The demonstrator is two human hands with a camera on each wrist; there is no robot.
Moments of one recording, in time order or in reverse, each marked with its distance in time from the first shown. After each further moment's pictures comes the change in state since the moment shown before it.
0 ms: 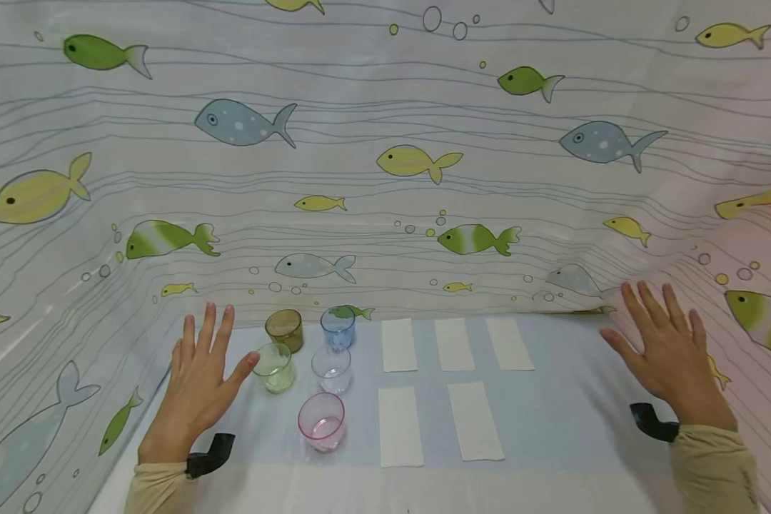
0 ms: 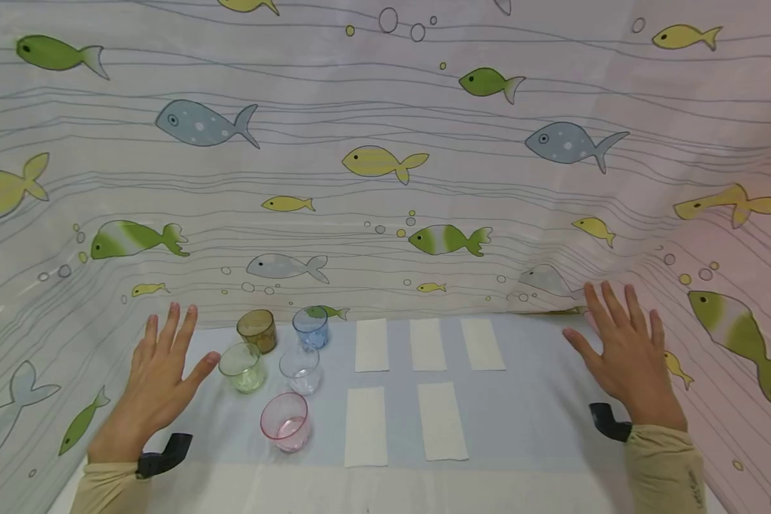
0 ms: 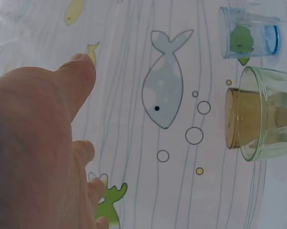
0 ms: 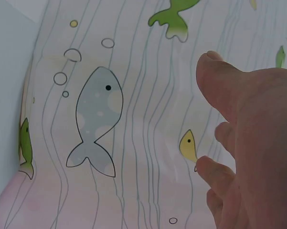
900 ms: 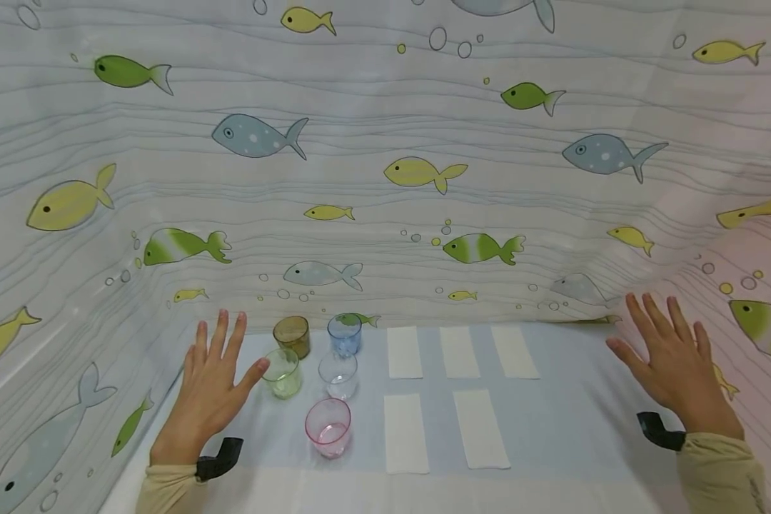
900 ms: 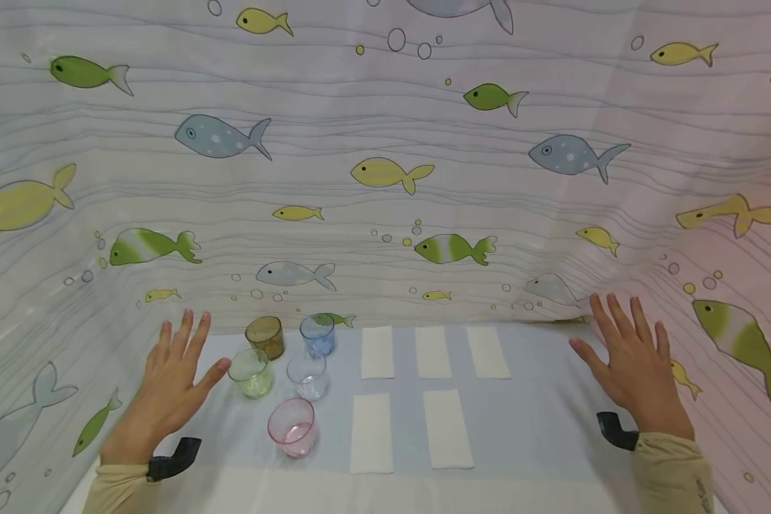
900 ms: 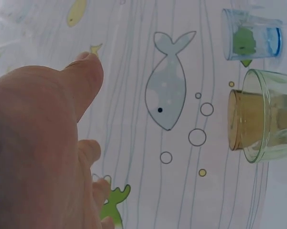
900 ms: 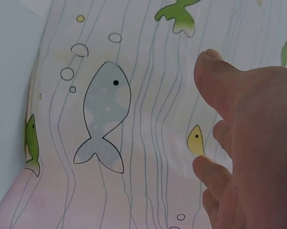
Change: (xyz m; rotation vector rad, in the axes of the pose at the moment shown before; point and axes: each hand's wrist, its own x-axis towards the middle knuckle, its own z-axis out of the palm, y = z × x) left_hand -0.005 0.003 -0.004 -0.004 -0.023 -0.015; right_hand -0.003 0.006 0.008 0.018 -0.018 0.004
